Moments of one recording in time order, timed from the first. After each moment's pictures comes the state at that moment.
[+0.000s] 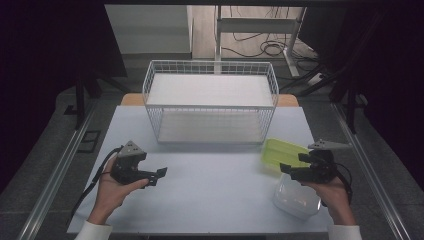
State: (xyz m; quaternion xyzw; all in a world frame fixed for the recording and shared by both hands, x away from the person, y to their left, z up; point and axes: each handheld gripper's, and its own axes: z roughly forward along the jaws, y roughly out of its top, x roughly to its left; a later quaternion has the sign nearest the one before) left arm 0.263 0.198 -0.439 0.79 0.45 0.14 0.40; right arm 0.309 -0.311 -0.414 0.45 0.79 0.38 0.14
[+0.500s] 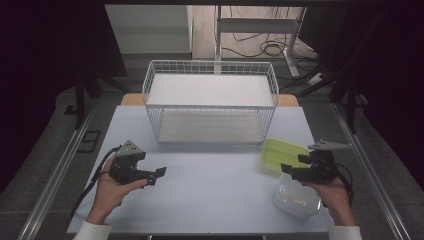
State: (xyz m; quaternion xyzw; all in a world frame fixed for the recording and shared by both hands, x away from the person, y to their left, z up) left arm 0.262 0.201 -0.436 0.78 0.45 0.14 0.40; right arm 0.308 -0.311 -0.414 0.46 0.79 0.37 0.14
